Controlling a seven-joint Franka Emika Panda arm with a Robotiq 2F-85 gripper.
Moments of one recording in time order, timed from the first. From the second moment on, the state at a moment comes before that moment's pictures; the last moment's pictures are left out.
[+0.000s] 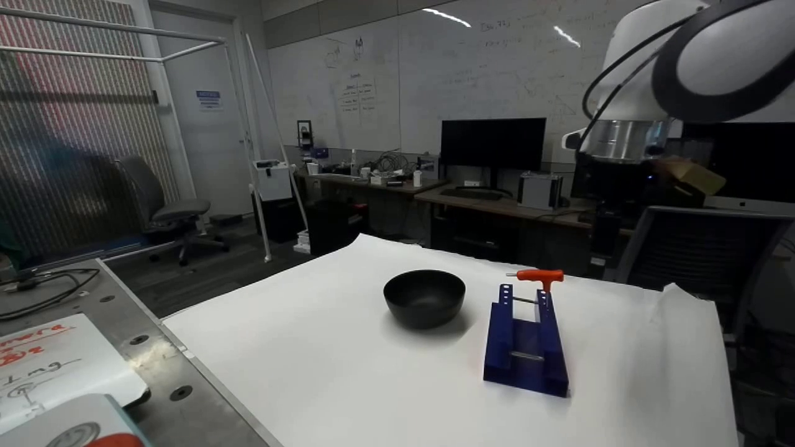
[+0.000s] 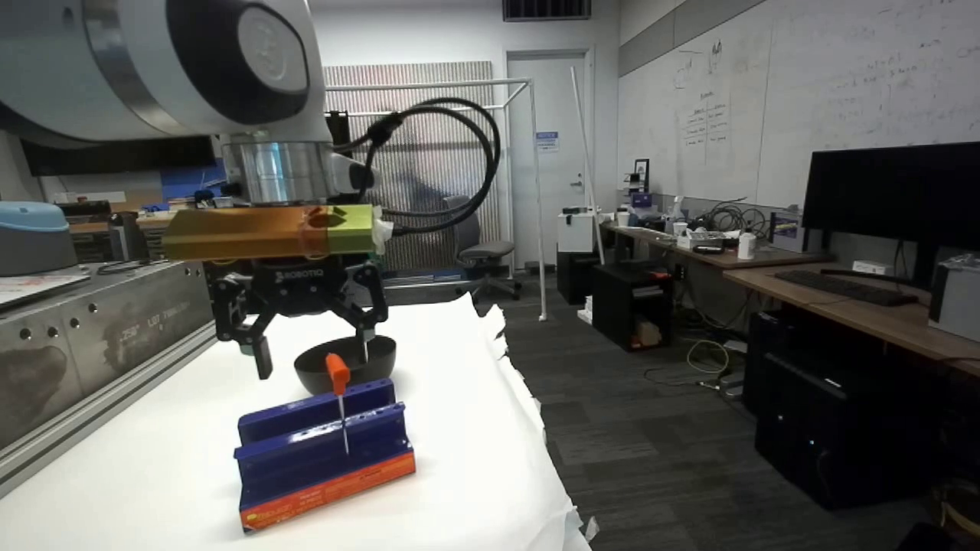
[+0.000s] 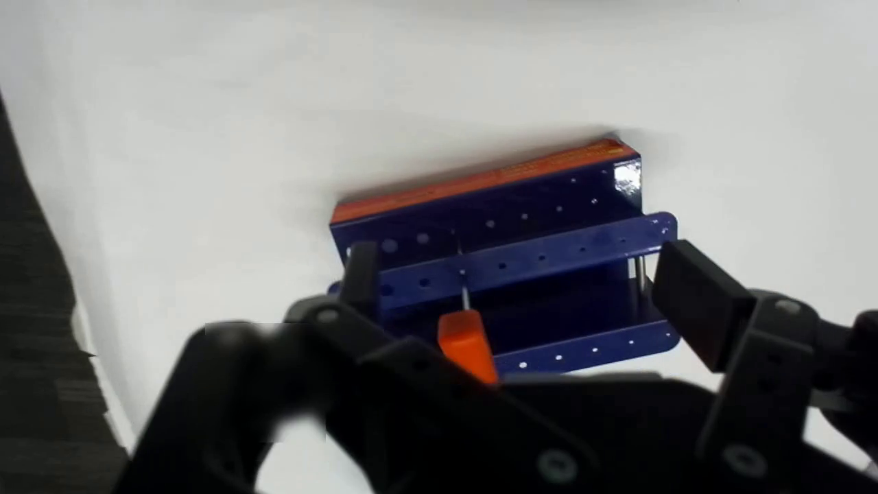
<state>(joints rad) 0.04 -0.20 -0.07 -2.42 -0.03 2.26 -0.30</state>
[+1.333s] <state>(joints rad) 0.04 0.10 -0.02 -2.13 -0.15 2.20 -0.42</state>
